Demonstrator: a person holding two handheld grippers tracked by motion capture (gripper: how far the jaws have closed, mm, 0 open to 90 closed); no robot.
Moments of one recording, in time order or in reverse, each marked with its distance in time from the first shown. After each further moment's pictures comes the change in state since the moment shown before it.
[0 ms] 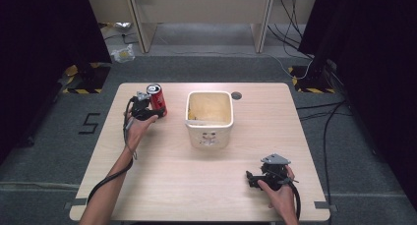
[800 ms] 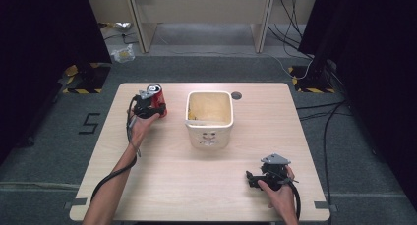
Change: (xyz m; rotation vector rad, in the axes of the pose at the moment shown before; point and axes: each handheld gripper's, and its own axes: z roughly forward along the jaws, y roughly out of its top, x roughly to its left) left arm -0.003 0.003 0.010 -0.008 0.021 0.006; right arm 0.000 0.000 0.000 0.000 0.000 0.000
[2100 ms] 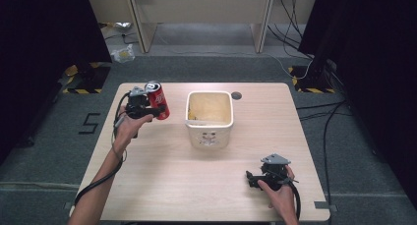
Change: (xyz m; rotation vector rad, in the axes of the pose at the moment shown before) left arm -0.014 0.032 -0.078 0.011 -0.226 0.056; right arm 0.000 0.000 0.000 0.000 0.000 -0.001
